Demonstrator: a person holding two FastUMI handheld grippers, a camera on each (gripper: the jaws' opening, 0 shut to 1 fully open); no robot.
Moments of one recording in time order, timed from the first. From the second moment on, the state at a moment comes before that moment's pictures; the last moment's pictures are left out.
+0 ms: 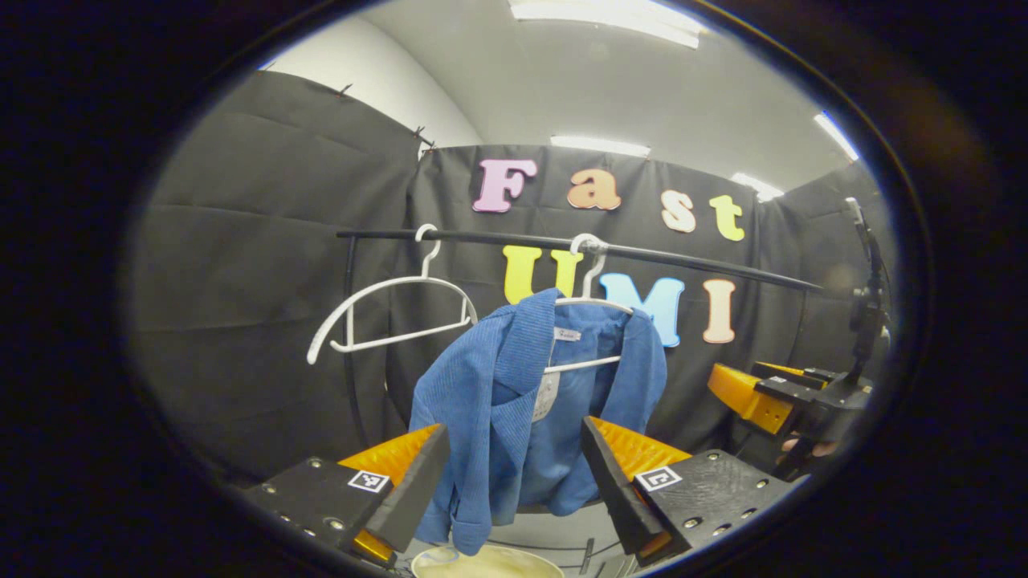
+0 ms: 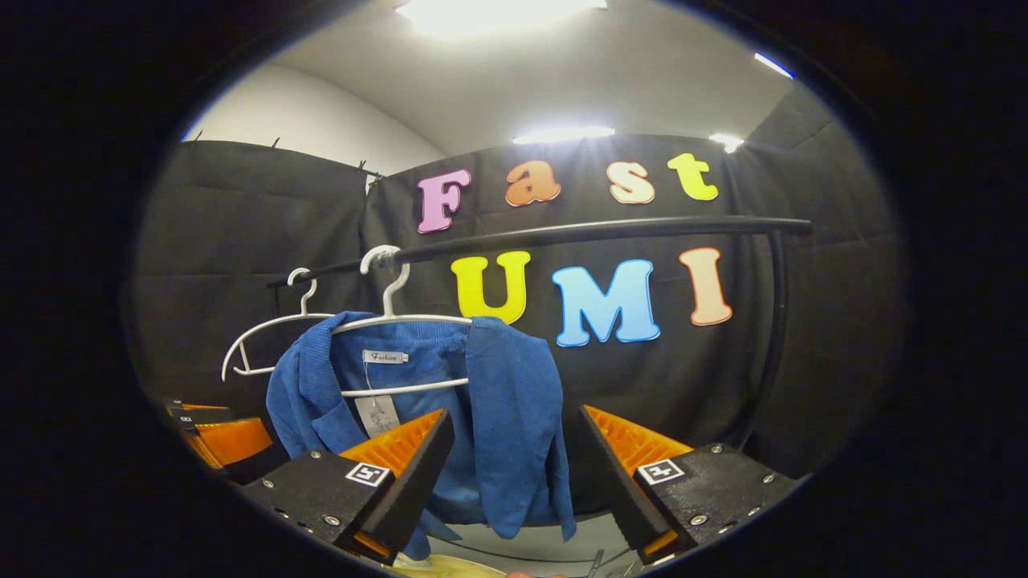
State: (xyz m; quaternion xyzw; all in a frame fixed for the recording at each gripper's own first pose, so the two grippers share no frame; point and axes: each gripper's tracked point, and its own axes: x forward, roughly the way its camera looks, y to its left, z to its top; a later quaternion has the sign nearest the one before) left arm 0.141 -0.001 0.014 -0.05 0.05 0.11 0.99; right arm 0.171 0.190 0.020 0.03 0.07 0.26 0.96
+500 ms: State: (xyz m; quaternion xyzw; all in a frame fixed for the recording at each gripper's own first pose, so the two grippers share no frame) left arm 0.240 0.008 -0.020 -0.06 0.06 0.20 0.98; right arm 0.246 0.244 -0.036 0.01 0.10 0.33 0.94
